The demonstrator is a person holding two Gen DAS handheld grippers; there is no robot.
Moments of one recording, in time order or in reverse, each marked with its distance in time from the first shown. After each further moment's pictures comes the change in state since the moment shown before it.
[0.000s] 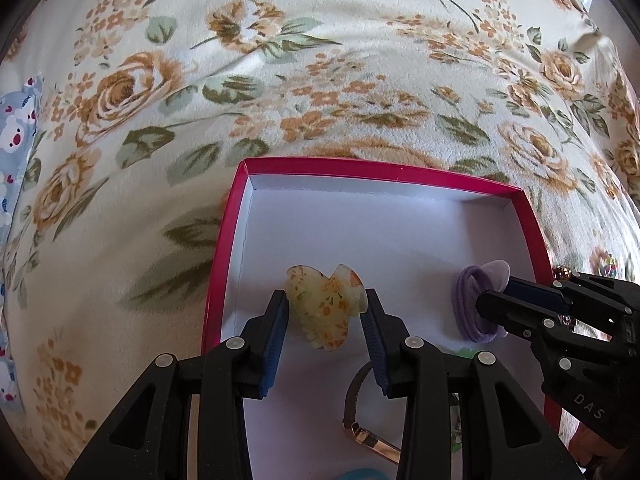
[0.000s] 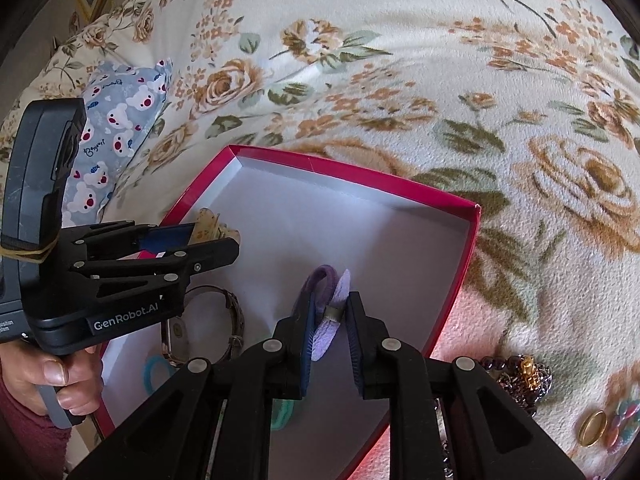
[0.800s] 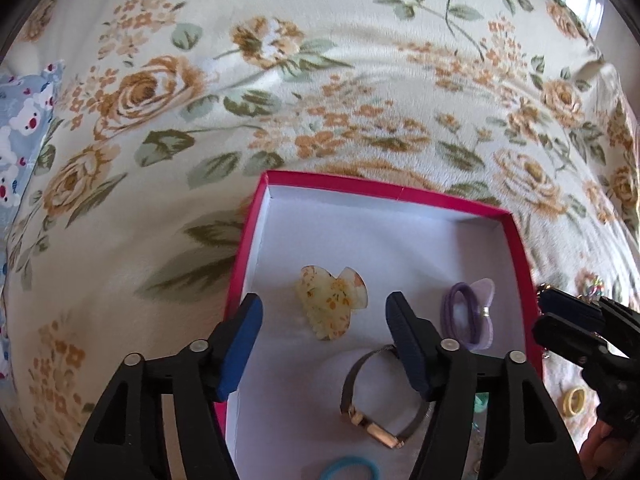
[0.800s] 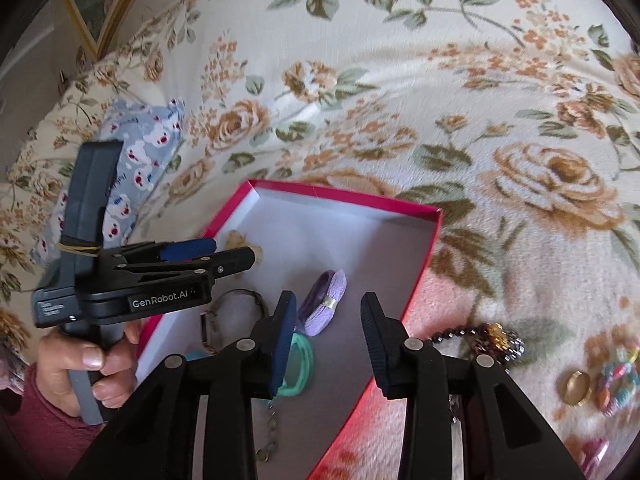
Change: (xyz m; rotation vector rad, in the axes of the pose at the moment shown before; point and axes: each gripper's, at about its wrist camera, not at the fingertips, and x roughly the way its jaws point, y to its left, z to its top) left arm -0.027 0.013 -0.008 -0.073 -0.068 -0.022; right arm -0.061 -0.007 -0.019 0.069 -0.132 0.052
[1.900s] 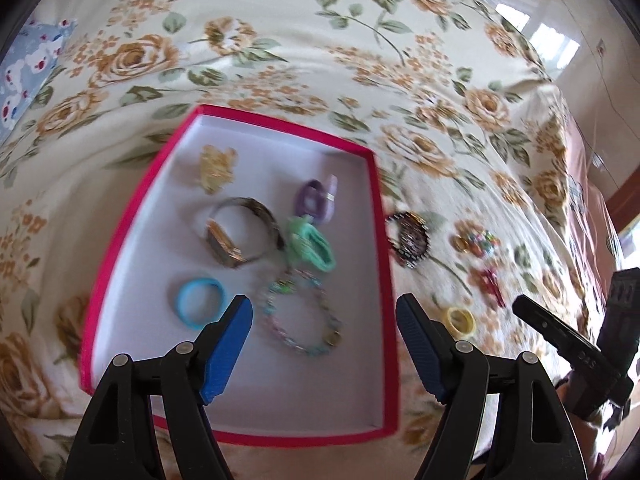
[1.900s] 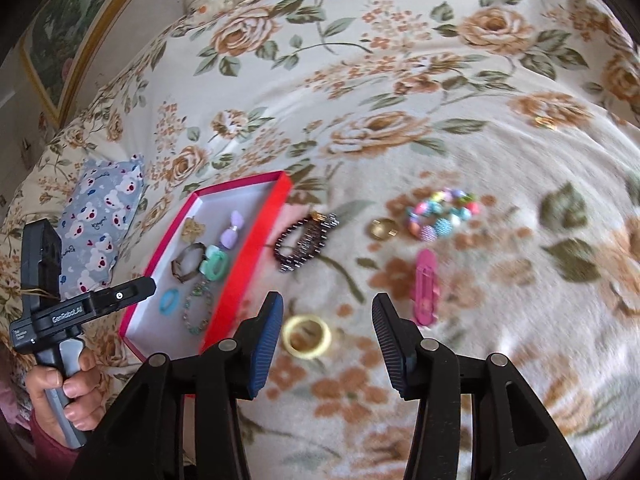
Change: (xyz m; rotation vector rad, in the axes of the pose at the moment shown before) left arm -0.104 -0.040 -0.103 -0.074 -0.021 -0.224; right arm -0.131 -0.075 -0.109 0.221 -0.109 -0.153
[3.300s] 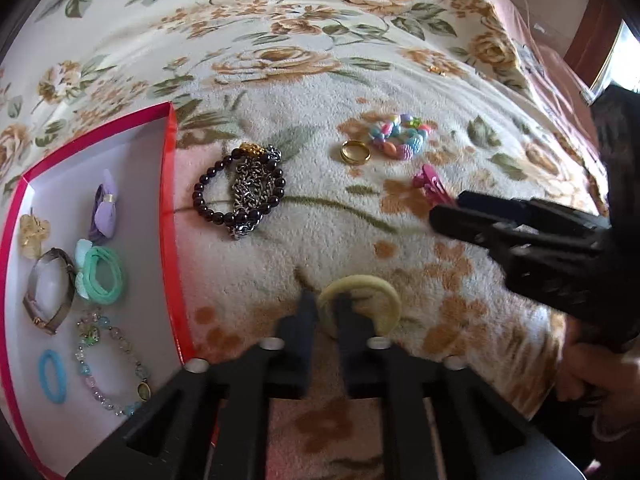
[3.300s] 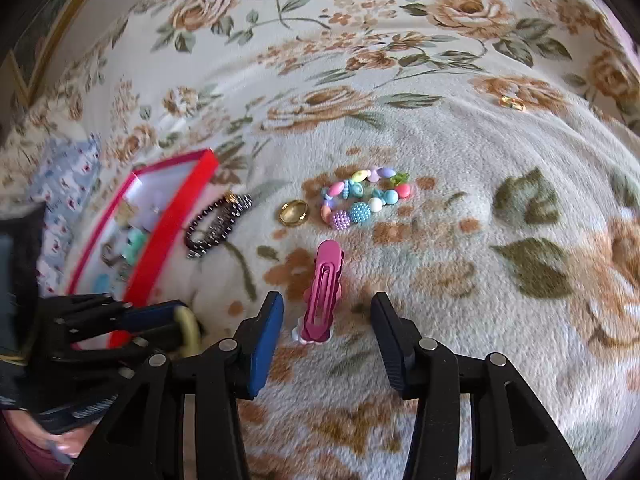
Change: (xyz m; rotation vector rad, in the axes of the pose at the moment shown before) left arm 0.125 -0.124 -0.005 0.403 0.169 -0.026; right arm 0.037 -0.034 0.002 -0.088 0.067 -0.164
